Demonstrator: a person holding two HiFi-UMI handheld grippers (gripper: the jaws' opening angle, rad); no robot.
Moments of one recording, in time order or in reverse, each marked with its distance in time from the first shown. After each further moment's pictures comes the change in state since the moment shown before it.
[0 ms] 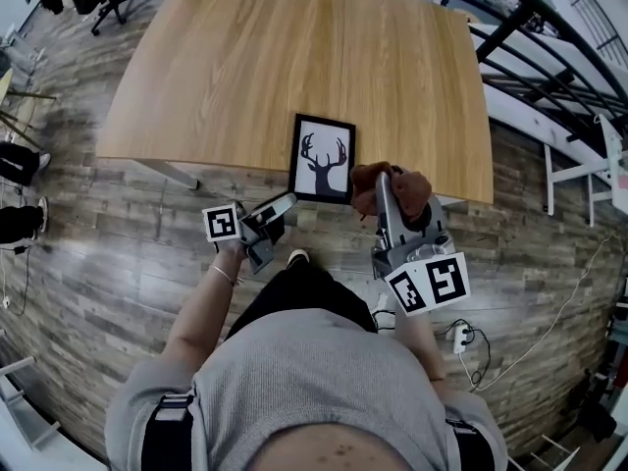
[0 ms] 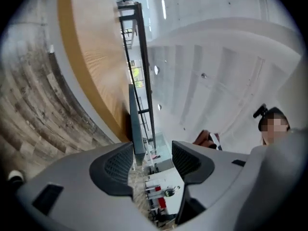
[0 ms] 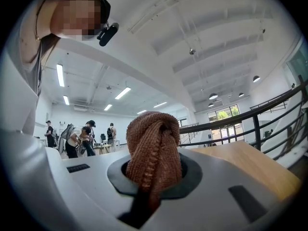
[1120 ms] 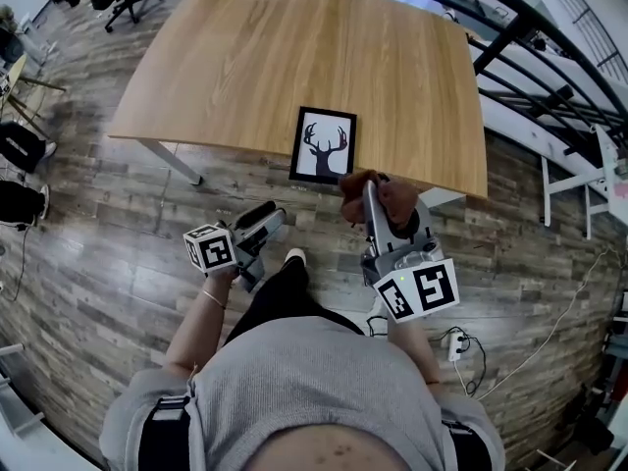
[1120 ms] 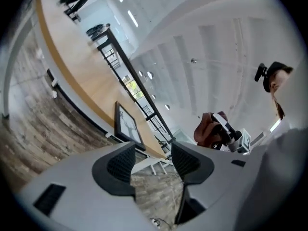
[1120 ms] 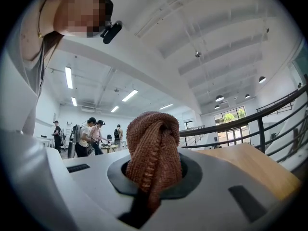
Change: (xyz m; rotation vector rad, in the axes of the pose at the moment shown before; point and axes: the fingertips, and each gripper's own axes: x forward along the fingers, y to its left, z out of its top) left arm -0.071 -0.042 -0.057 0.383 -0.040 0.240; right arm -0.056 0.057 0.006 -0.024 -0.027 0.071
